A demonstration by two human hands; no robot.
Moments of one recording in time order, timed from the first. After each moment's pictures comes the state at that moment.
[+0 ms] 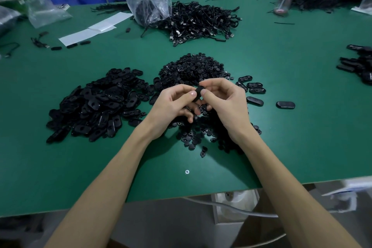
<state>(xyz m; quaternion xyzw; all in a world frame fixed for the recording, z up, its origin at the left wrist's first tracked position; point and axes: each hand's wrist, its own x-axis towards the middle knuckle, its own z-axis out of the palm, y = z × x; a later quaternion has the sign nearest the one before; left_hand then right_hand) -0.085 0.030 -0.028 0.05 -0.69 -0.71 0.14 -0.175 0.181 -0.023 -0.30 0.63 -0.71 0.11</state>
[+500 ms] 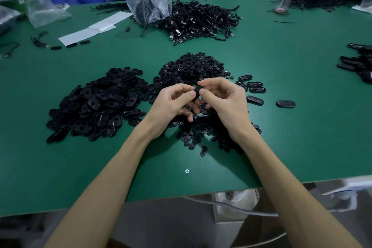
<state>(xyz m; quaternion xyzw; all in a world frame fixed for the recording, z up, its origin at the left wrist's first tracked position) -0.086 0.028 -0.030 0.05 -0.69 -0.71 0.15 -0.174 0.182 -0.022 -0.31 0.62 -0.71 0.11</state>
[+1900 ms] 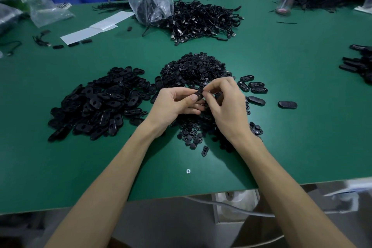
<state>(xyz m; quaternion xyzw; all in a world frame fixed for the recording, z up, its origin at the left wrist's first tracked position) -0.088 0.029 -0.033 0.10 -0.68 -0.70 0.17 -0.172 0.179 -0.030 -0.37 0.77 -0.51 -0.11</state>
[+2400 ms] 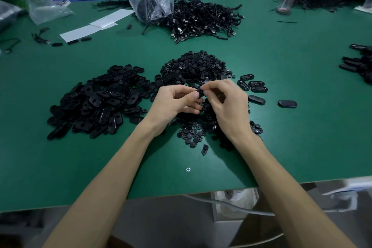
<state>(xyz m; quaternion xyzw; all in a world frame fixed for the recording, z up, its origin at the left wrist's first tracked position) -0.087 0.029 -0.031 0.11 -0.68 -0.70 0.17 -0.170 0.181 -0.026 -0.36 0.77 -0.52 -0.10</state>
